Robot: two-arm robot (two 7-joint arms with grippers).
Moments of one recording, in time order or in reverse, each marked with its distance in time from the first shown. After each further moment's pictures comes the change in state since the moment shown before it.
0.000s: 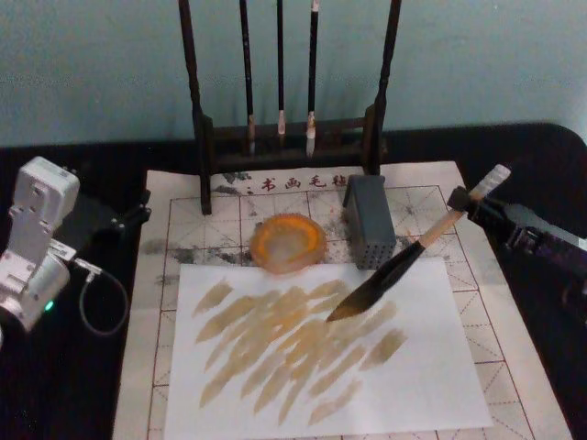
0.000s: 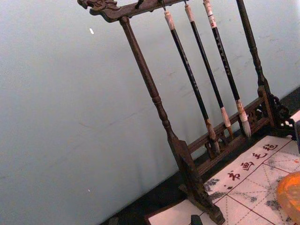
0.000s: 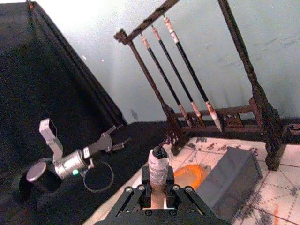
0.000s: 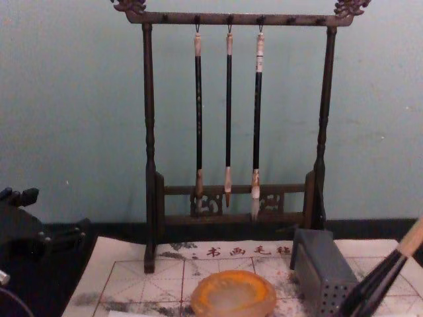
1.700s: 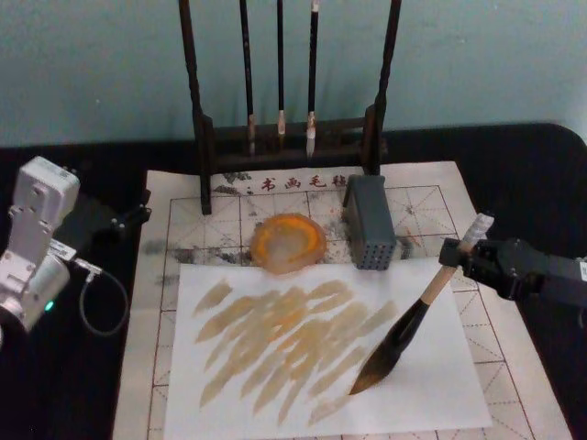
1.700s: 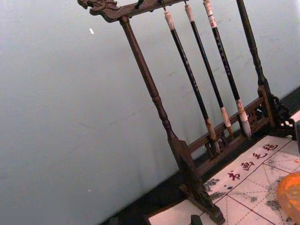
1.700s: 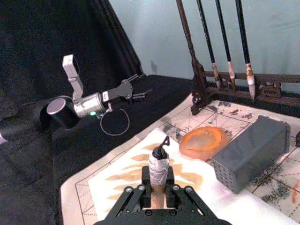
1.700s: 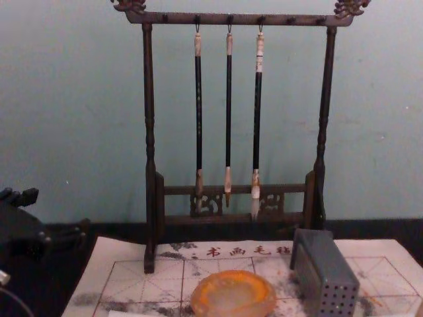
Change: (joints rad) left arm 0.000 0.000 0.000 0.000 0.000 0.000 0.000; right arm 0.029 0.127 -0.089 -0.051 -0.137 0.017 0.107
